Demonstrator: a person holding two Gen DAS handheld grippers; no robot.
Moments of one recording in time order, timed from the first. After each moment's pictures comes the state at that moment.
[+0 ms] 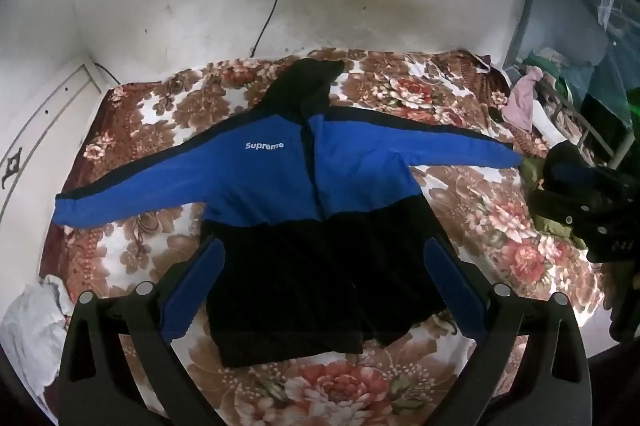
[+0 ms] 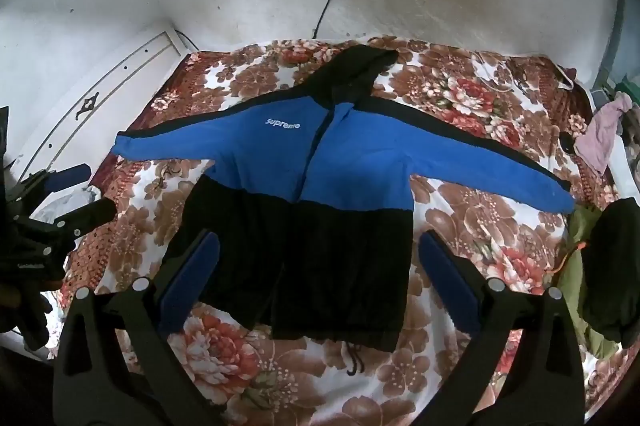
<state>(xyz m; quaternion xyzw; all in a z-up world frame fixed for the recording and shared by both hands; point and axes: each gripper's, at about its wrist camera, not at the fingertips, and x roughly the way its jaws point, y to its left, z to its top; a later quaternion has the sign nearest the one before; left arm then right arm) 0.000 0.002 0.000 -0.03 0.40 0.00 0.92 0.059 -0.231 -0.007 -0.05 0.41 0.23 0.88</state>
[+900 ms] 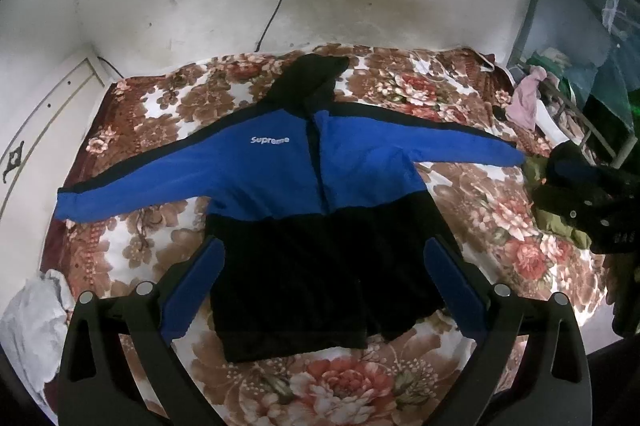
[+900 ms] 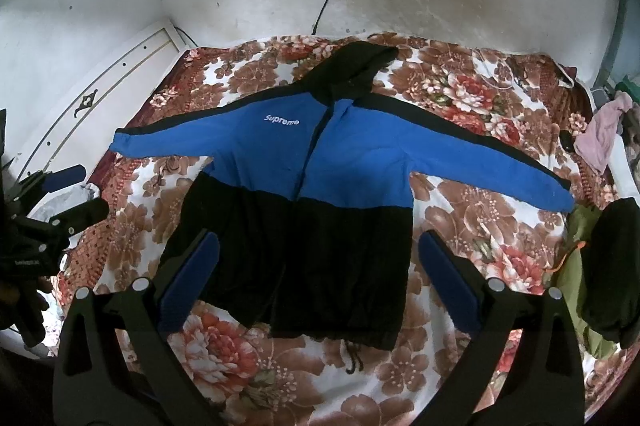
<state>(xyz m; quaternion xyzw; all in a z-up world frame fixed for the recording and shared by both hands) -0.002 0.014 -0.002 -0.03 0.40 0.00 0.92 0.061 -0.229 -0.010 -0.05 0.41 0.23 0.88</state>
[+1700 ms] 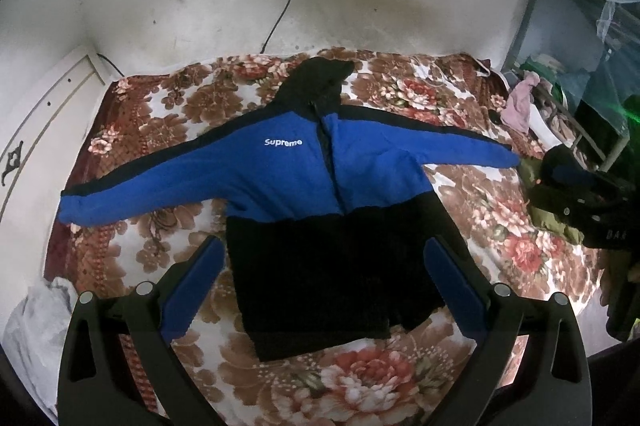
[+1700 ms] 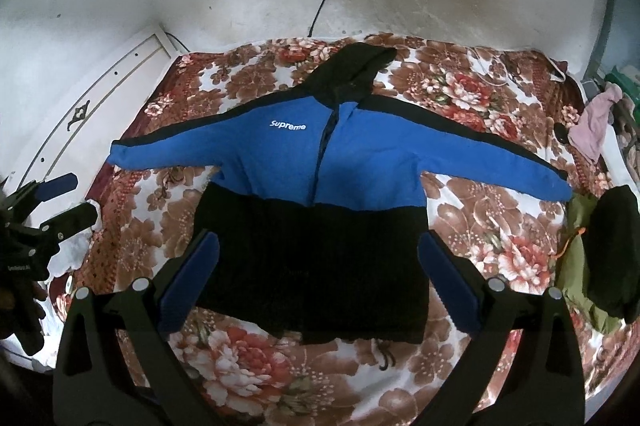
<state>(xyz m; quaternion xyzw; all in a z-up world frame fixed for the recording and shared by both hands) -0.015 0.074 0.013 -0.04 0.40 -0.02 0.91 0.047 -0.175 0.010 -0.04 0.42 0.20 0.89</state>
